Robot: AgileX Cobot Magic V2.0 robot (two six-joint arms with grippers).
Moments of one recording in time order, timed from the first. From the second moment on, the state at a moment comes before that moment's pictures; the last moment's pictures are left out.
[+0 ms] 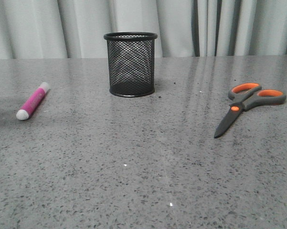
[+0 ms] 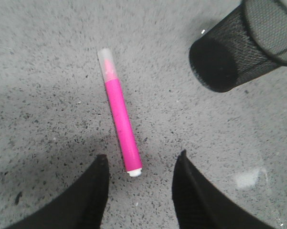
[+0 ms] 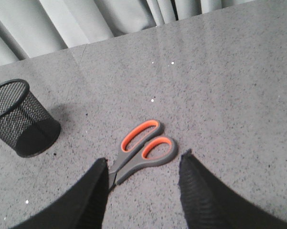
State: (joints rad) left arm -0.08 1.21 -0.99 -0.51 0.87 0.21; right arm 0.11 0.60 -0.58 0.12 0.42 0.16
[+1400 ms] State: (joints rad) left arm -0.35 1.81 -1.45 -0.03 1.05 -0.09; right arm 0.11 0.60 -0.58 0.19 0.55 0.16
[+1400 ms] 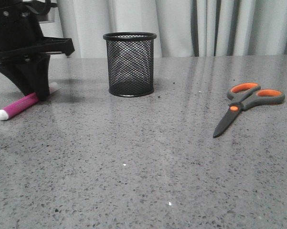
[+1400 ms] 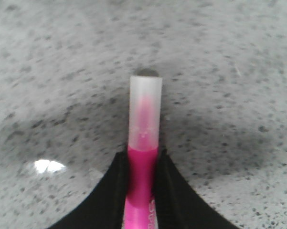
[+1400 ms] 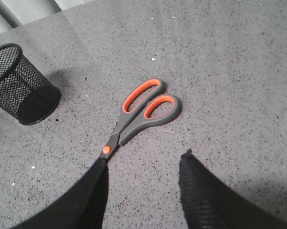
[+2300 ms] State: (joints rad) left arm -0.57 1.65 -1.43 -0.59 0.21 0.36; right arm 0.11 0.60 -0.58 0.19 0.55 0.16
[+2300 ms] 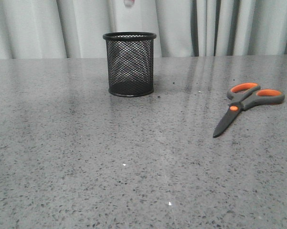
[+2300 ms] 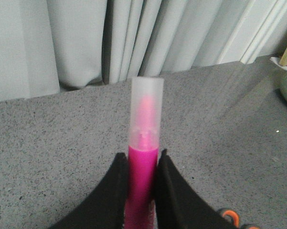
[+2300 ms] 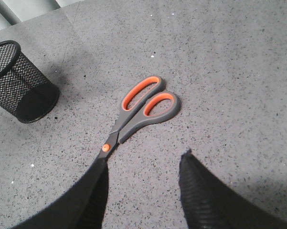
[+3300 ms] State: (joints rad) left arm -0.57 1.65 -1.40 -0.56 0.22 0.37; right arm 0.11 0.60 -0.61 0.25 0.59 0.13
